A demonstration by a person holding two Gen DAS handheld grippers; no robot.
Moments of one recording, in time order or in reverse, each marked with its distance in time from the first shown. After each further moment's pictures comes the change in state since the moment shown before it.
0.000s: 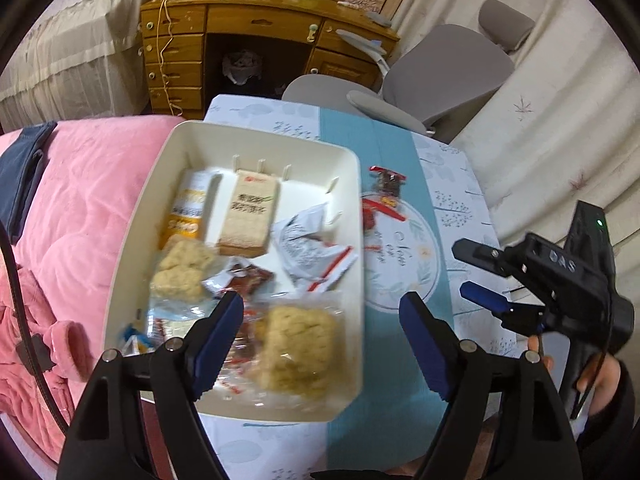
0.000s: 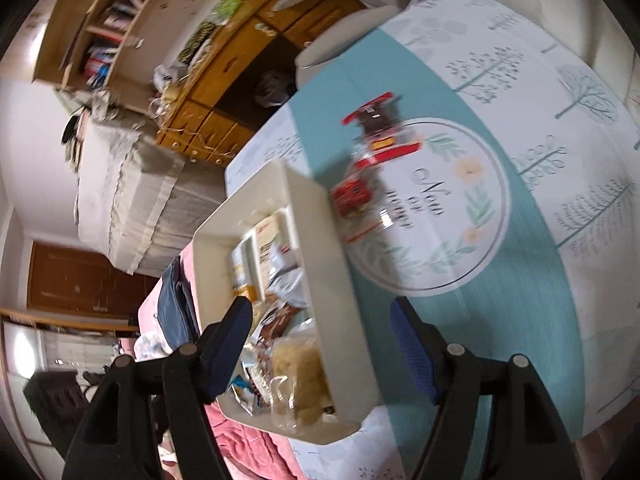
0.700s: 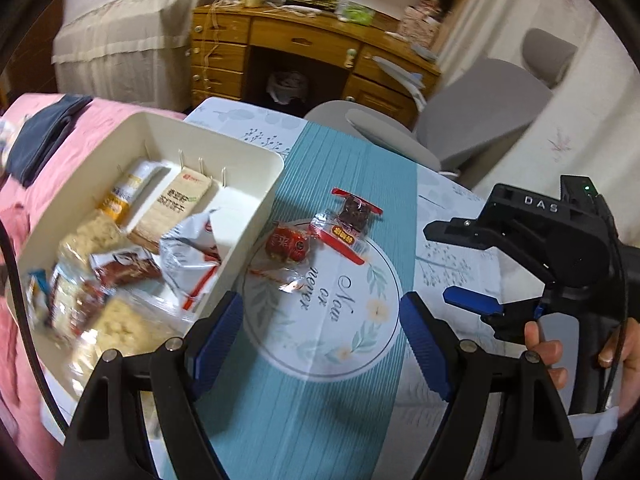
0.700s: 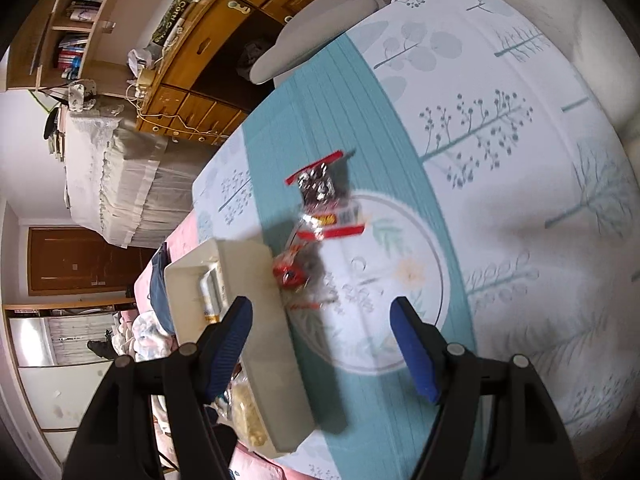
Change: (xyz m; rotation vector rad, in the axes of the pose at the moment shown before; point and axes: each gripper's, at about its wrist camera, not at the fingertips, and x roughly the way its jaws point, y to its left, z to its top) left arm 0.096 -0.141 0.002 -0.237 -0.157 0.169; right arm 0.017 -0.062 0.146 -0.029 0.200 -0.014
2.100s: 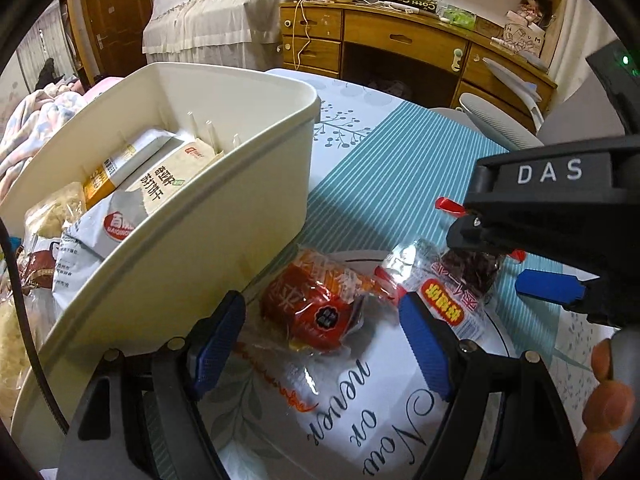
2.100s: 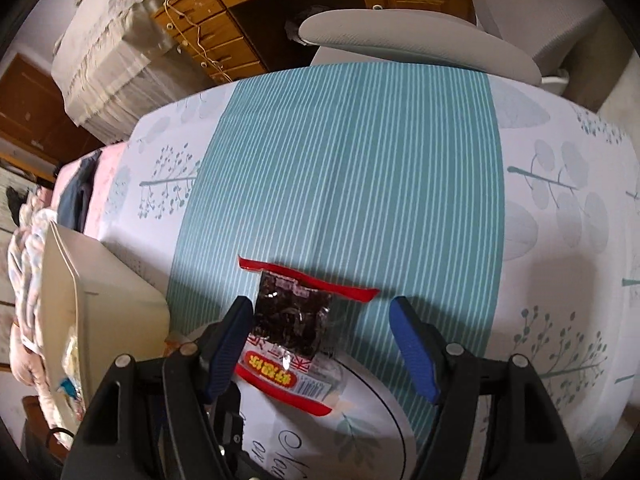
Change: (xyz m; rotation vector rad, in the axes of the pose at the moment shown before) left arm 0.178 0.000 0.016 -0.140 -0.084 0.372; right arm 0.139 0.052 0.085 -0.542 0.026 -0.295
